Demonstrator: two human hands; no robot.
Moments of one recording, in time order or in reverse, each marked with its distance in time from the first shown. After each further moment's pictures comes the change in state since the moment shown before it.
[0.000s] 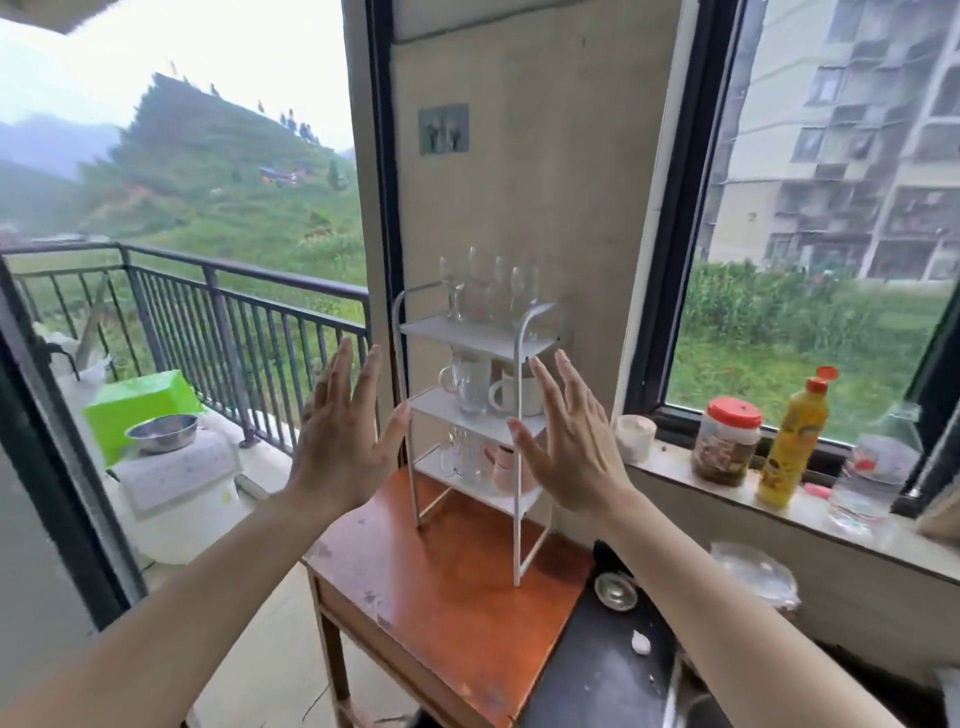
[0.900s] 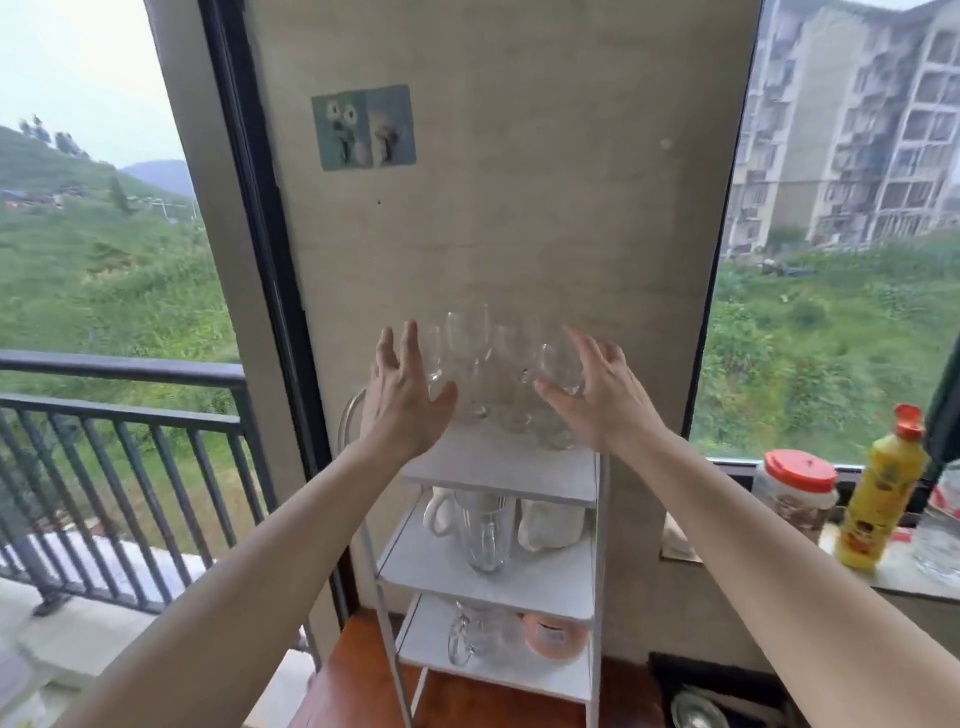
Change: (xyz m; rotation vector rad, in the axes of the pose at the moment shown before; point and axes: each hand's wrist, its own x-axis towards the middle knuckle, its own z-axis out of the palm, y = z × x) left_hand 0.353 -0.081 0.197 -0.328 -0.252 0.102; right_hand 0.275 0.064 0.097 -0.009 -0.004 0.589
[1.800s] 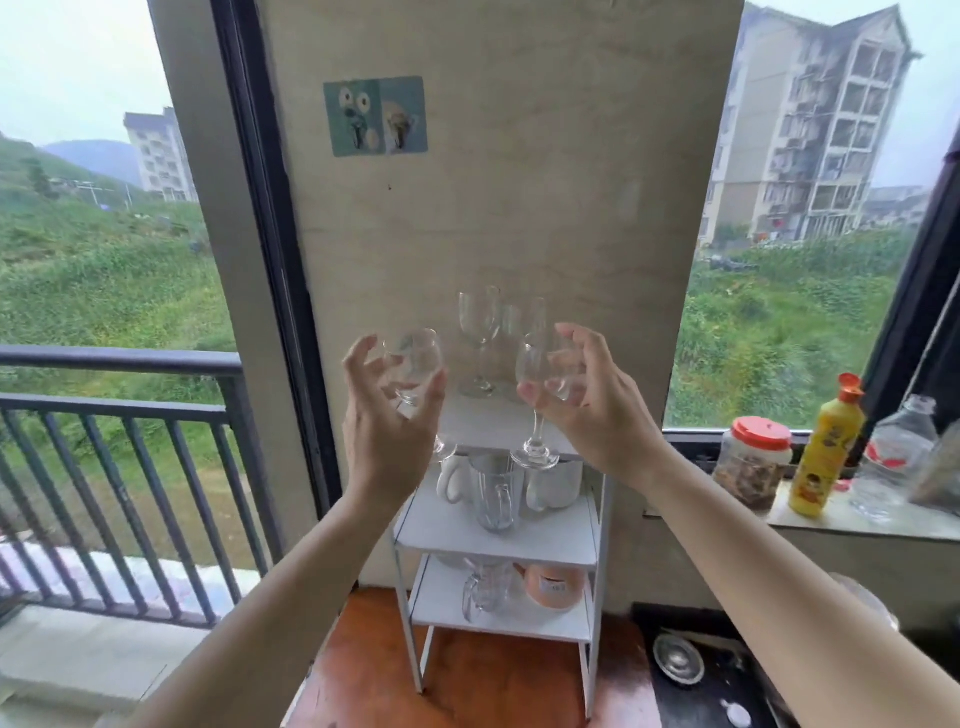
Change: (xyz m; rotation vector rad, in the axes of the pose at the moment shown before) left_hand -0.089 -0.016 -0.044 -0.613 0.306 0.103; right_hand -0.089 -0.063 0.000 0.281 0.113 -0.110
